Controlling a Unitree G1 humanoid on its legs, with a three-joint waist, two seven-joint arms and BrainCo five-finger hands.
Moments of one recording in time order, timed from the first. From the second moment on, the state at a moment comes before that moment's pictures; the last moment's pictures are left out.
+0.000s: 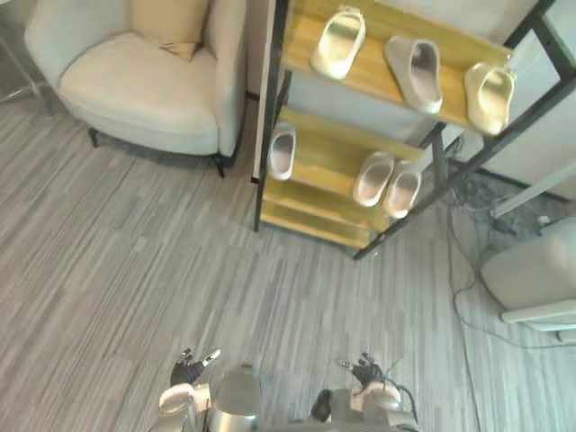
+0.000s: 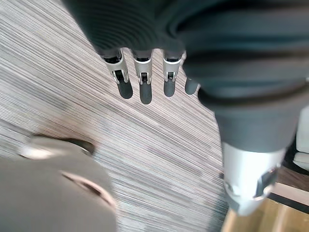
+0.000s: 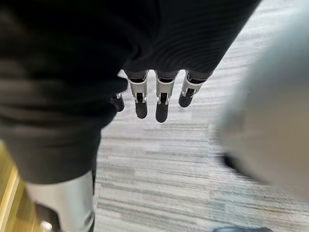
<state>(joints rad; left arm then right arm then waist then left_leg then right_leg) 0.09 0.11 0.14 0.82 -0.16 -0.01 0.15 -0.02 0.05 -0.11 0.96 0.04 -0.01 -0.18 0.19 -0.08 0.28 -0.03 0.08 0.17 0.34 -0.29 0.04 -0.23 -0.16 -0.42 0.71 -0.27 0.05</state>
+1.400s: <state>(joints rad) 0.08 0.11 0.12 0.92 -0.04 0.00 0.15 0.06 -0.01 -0.08 0.92 0.04 0.00 -0.21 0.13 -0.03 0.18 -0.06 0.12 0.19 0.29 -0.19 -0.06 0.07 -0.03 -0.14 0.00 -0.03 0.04</state>
